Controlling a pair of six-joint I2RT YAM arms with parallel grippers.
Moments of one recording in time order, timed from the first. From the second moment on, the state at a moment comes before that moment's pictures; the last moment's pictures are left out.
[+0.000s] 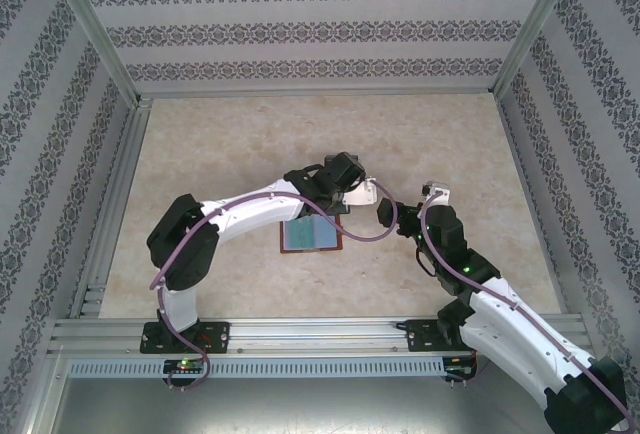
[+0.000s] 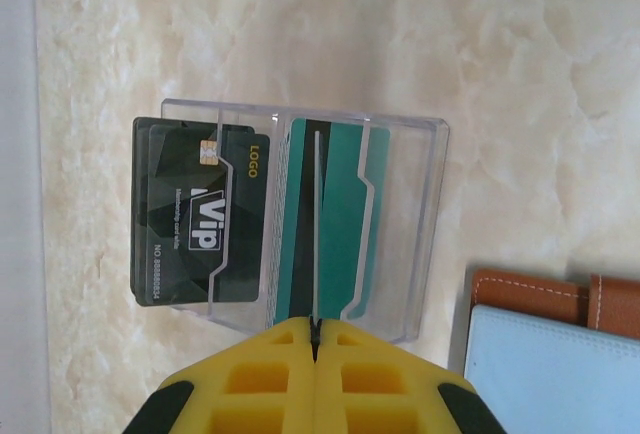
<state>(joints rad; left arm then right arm) -0.87 1.88 1.44 -0.49 -0.27 0.75 0.49 0.67 0.36 -0.13 0.19 0.58</state>
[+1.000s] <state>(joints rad) -0.85 2.07 1.54 -0.46 -0.36 0.75 0.47 0.68 0.35 -0.13 0.17 0.59</state>
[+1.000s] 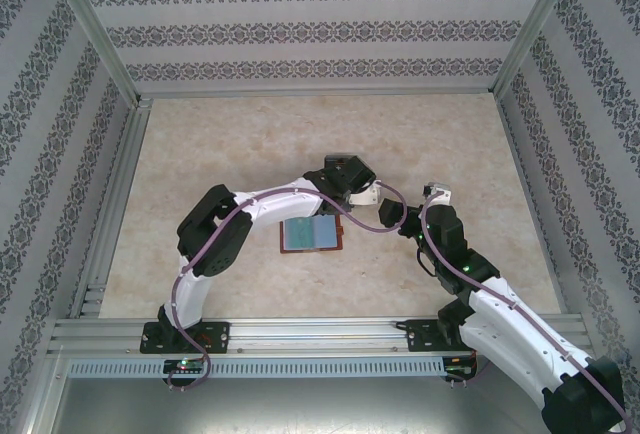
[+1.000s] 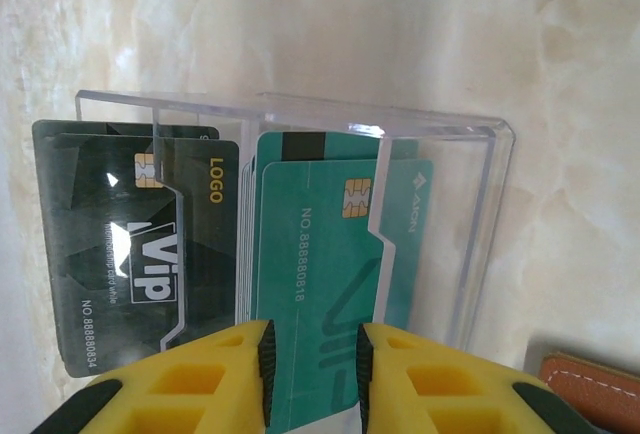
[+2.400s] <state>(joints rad) -0.72 1.25 0.71 -0.37 -0.10 -0.60 0.75 1.45 0.68 -0.04 -0.02 0.52</state>
